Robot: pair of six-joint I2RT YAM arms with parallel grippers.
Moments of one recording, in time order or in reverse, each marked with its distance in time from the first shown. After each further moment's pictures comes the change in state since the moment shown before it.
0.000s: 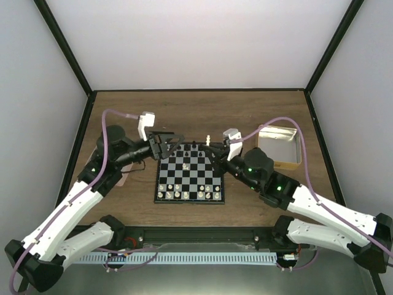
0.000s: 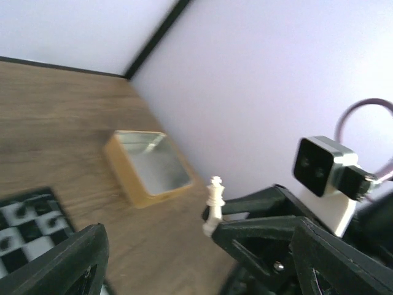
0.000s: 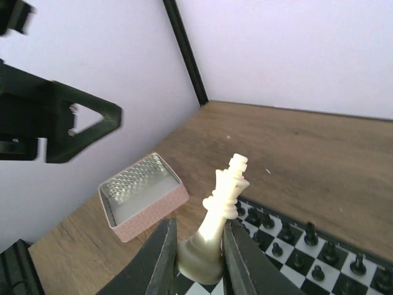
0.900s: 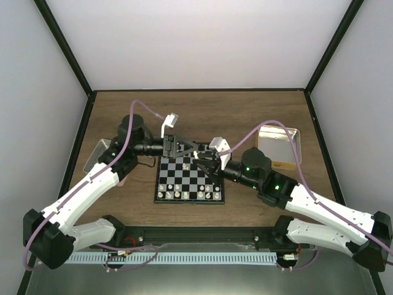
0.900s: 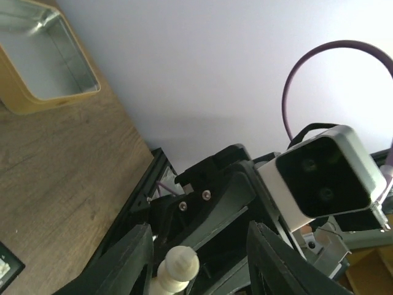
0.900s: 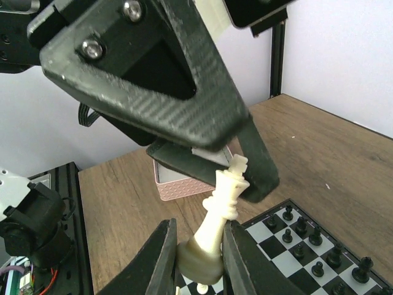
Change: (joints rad) left arm -0.002 0.238 0.033 0.196 0.503 -0.287; right arm 0.000 -0.004 0.003 0.017 -0.318 -0.254
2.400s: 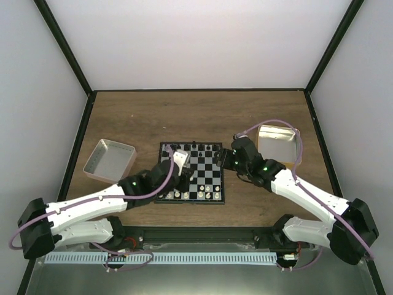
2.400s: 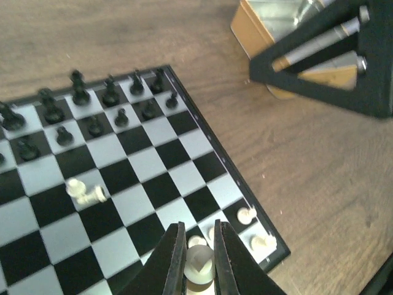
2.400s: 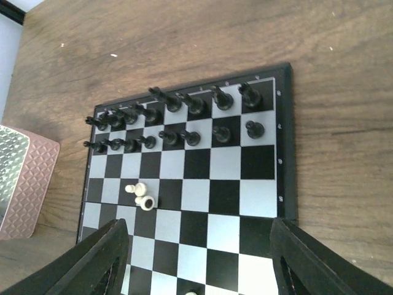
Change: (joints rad) left arm -0.464 -0.050 -0.210 -0.273 -1.170 0.431; right arm -0.275 0.220 0.008 -0.339 0.222 0.680
